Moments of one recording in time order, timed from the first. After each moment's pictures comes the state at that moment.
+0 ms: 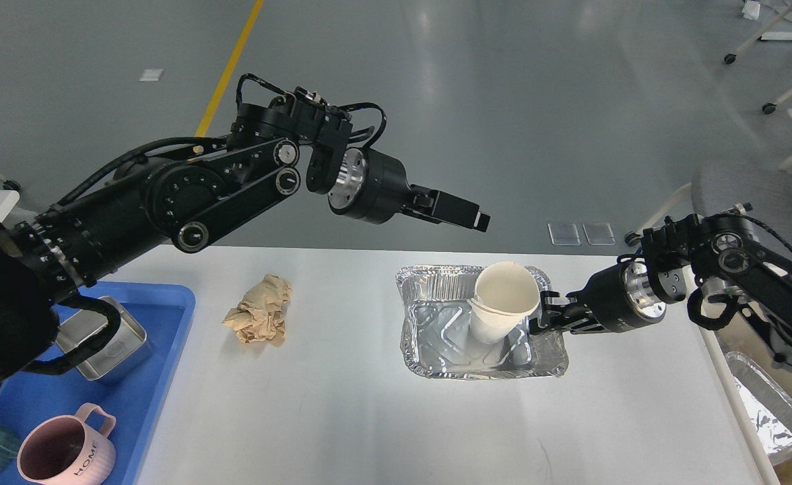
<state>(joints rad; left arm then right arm) -1.31 0.13 -0.35 -0.93 1.32 -0.74 -0.18 0.68 -0.54 0.84 1.37 -0.99 0.96 -0.56</state>
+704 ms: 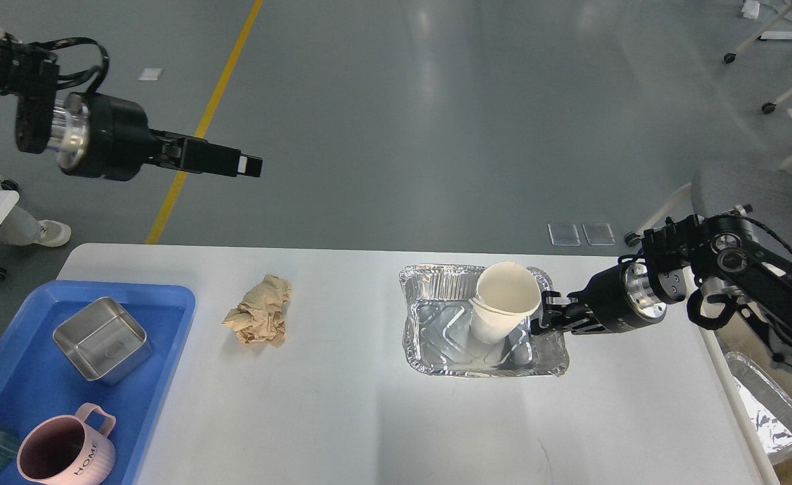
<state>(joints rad) -1.28 0.87 -0.37 -1.33 1.31 -0.78 -0.19 0.68 -0.54 0.84 1.34 -0.99 0.96 -0.56</state>
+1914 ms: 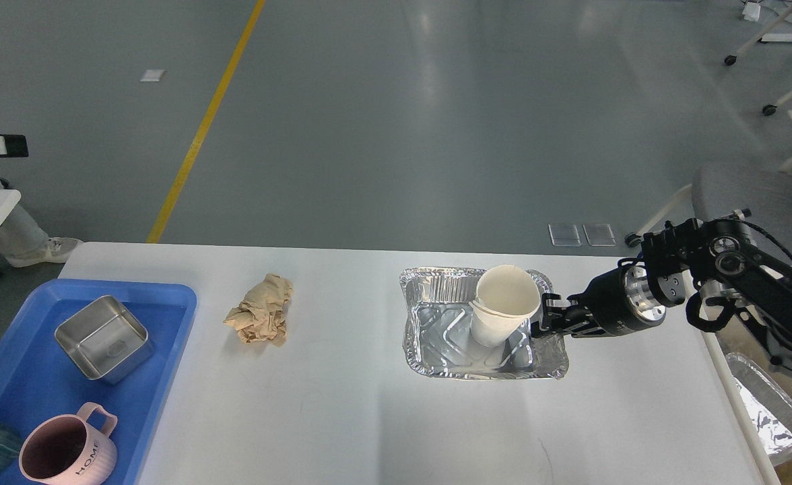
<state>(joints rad) -1.25 1.34 -0.20 -1.41 1.24 -0.62 -0.20 0.67 -0.53 0.85 1.33 -1.00 0.96 -0.56</state>
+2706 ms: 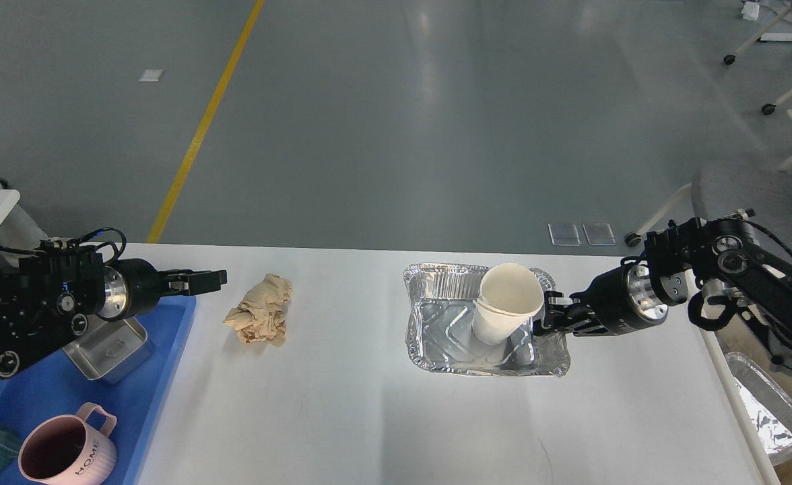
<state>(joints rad) -0.92 0.53 0.02 -0.81 1.24 -0.16 -0.19 0.67 -0.53 0.86 1.31 -1.00 0.96 -0.56</state>
